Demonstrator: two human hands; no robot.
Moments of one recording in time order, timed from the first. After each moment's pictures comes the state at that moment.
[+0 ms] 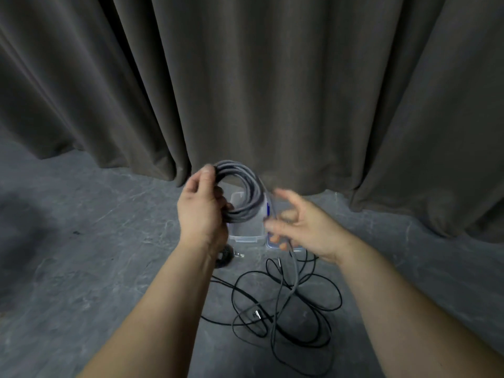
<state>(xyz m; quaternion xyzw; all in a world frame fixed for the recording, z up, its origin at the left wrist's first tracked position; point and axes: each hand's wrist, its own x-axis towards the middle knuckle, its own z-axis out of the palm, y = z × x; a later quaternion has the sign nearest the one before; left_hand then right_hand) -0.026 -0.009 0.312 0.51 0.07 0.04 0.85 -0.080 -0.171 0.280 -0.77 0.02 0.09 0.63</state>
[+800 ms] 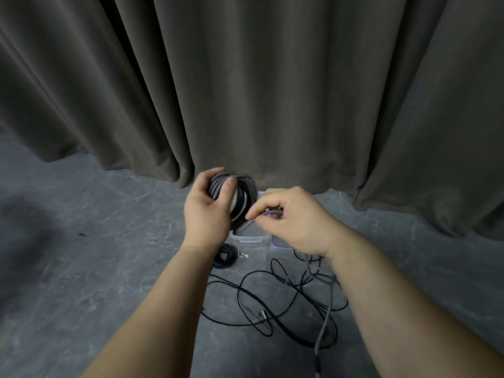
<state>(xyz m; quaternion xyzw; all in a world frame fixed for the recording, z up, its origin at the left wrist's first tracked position) -0.020 0.010 0.293 0.76 -0.07 0.14 0.63 -0.083 -0.138 0.323 -0.87 -0.11 -0.06 0.48</state>
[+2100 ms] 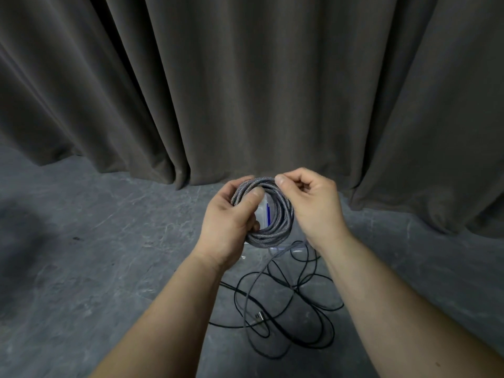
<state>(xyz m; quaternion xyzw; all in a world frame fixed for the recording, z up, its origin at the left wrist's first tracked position) -0.051 -0.019 0.307 0.59 -0.10 -0.09 0.79 -0.067 -0.154 0.299 -0.72 0.05 -0.27 0.64</state>
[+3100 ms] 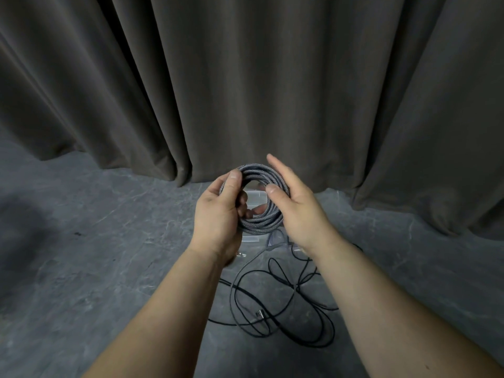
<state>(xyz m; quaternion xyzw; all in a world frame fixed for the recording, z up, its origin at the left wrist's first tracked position) -0.041 -0.015 0.310 0.53 -0.03 -0.07 0.85 -0.071 -0.138 0.294 -0.77 -0.01 -0.14 0.63</state>
